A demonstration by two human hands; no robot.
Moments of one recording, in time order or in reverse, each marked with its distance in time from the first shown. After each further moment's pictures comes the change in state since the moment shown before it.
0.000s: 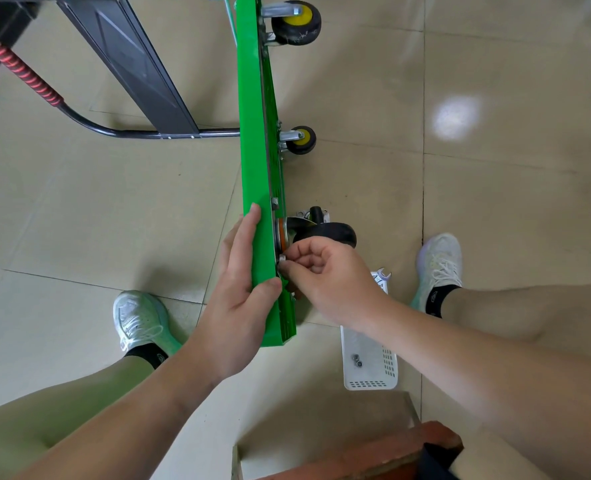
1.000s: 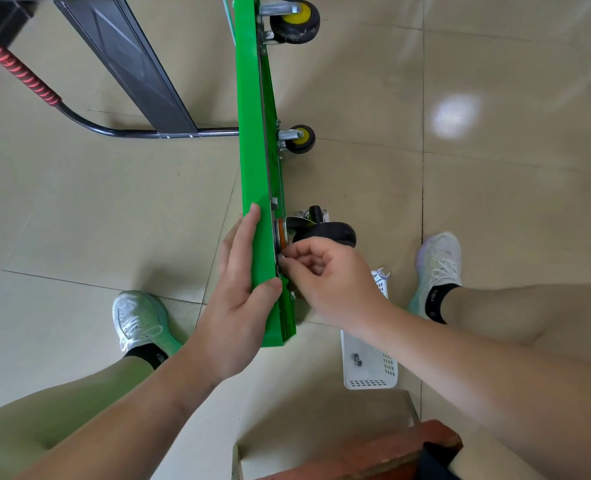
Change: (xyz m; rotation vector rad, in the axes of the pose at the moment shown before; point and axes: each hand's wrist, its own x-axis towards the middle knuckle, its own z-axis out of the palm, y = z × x) left_hand -0.001 0.001 -0.001 0.022 -0.007 -0.013; right_hand -0.004 0.004 0.003 -0.058 0.093 -0.093
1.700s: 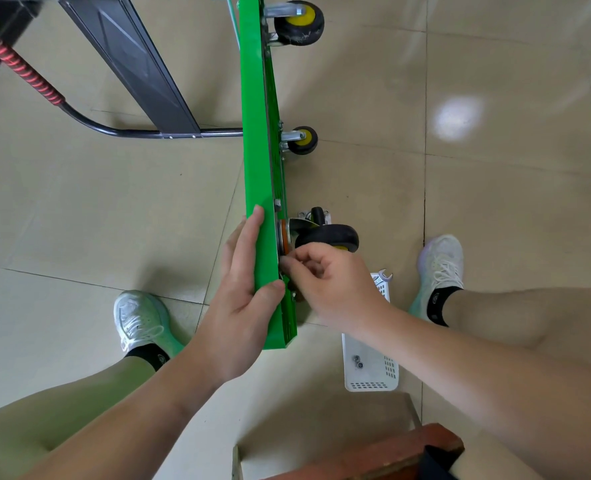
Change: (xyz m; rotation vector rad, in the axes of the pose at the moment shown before) left_hand -0.001 0.001 -0.001 -0.020 -0.010 0.003; right_hand 0.000 0.000 0.001 -0.091 -0.038 -0.019
